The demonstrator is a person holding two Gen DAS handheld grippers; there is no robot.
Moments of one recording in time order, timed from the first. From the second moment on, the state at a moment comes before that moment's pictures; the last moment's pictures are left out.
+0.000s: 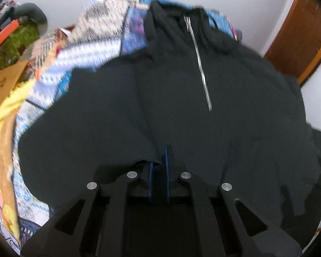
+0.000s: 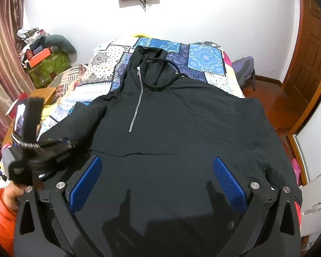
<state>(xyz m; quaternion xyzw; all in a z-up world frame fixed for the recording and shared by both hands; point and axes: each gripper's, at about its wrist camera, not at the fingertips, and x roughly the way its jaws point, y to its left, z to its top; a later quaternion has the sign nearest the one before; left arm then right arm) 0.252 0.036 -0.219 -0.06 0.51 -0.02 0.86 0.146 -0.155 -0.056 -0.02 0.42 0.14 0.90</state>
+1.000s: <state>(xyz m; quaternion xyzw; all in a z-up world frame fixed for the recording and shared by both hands) 0.166 0.241 -0.206 -0.25 0.46 0.13 0.84 0.162 -0.068 -0.049 -0.08 0.40 0.20 0.89</state>
